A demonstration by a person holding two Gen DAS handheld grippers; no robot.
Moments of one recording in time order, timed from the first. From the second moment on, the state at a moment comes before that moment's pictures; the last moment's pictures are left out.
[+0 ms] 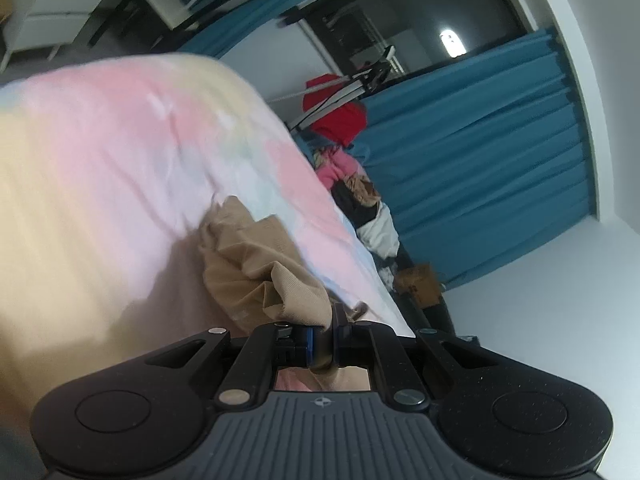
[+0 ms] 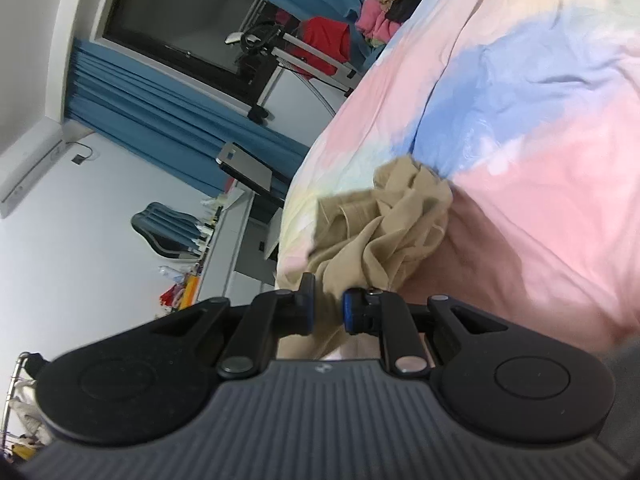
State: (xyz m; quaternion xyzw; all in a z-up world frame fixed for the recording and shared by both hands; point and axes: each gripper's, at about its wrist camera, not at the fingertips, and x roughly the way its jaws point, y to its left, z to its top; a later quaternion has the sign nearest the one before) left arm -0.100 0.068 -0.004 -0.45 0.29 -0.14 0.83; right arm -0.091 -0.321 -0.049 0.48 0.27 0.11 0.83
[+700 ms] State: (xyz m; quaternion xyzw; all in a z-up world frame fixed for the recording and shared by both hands) left arm 0.088 0.039 -0.012 -0.34 0.34 -0.07 0.87; right arm 0.077 -0.319 -0.075 0.51 0.34 0.03 0.79
